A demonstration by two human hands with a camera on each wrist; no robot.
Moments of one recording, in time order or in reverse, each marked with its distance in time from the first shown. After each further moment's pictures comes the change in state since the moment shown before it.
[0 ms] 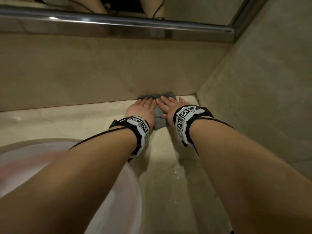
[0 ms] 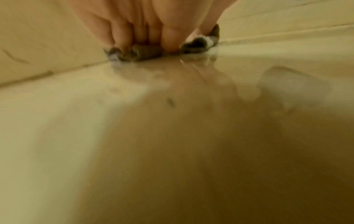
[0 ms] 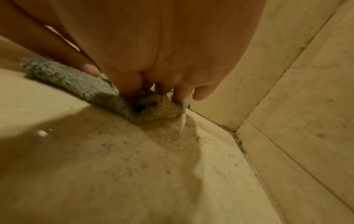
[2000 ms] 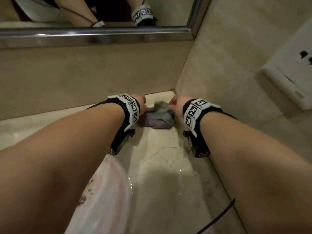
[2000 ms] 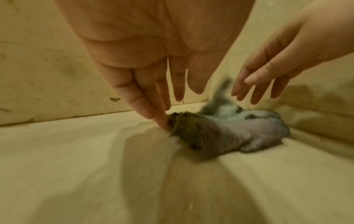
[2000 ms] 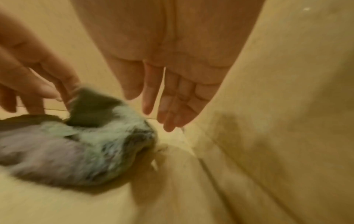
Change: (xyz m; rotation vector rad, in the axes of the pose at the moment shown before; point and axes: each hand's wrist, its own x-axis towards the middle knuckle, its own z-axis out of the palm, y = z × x) left_hand 0.002 0.030 -0.043 -0.074 -0.079 -0.066; right_hand -0.078 0.045 -0.003 0.515 0.169 0.325
